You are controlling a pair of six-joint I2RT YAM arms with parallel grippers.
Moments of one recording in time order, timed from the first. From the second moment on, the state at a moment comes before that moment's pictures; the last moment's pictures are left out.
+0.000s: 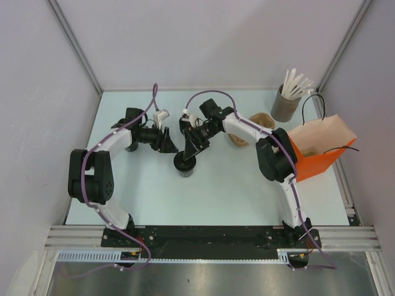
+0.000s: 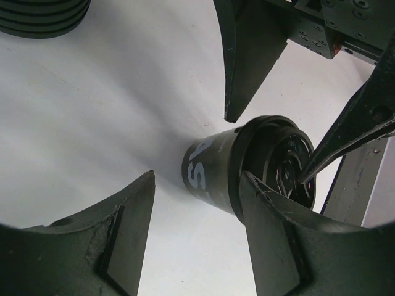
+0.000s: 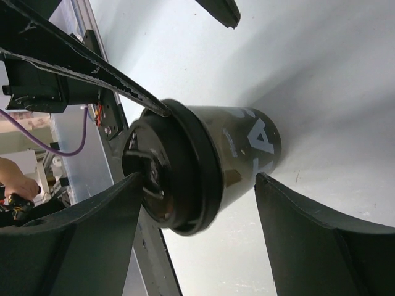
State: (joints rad) left arm -0.09 1.69 1.10 -0.45 0.92 0.26; right arm 0.62 2.23 1.86 -0.73 -0.92 0.02
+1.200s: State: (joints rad) left arm -0.11 1.70 1.12 -0.45 0.98 0.26; right arm 0.64 2.28 2.03 -0.82 -0.90 -0.10
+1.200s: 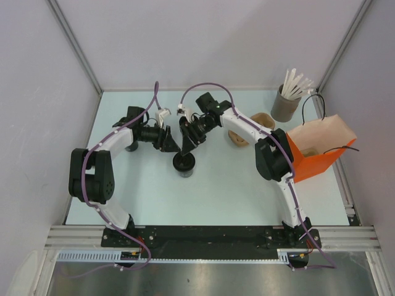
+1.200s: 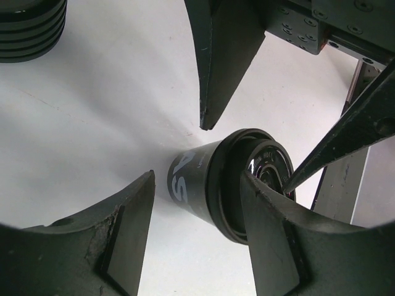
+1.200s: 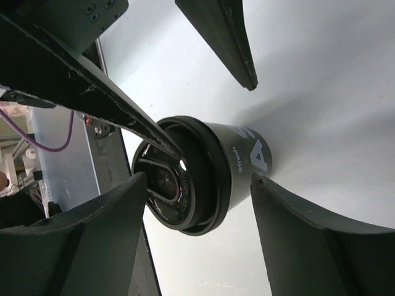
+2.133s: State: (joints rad) left arm -0.11 1.71 1.11 -0.51 0.98 0.34; right arm 0.65 2.25 1.90 -0.82 -0.91 -0.10
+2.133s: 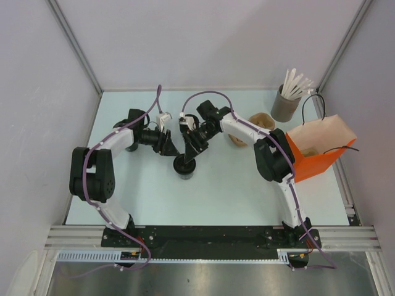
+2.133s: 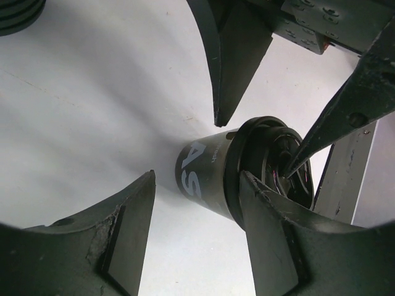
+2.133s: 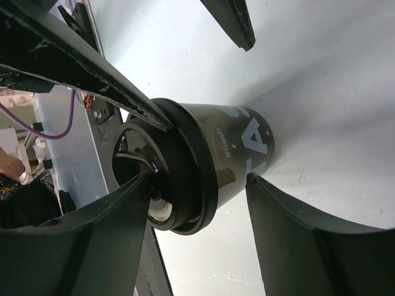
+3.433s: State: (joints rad) left arm -0.05 1.67 1.13 -0.52 1.00 0.33; right arm 0.65 2.26 1.91 -0.83 -0.89 -0.11
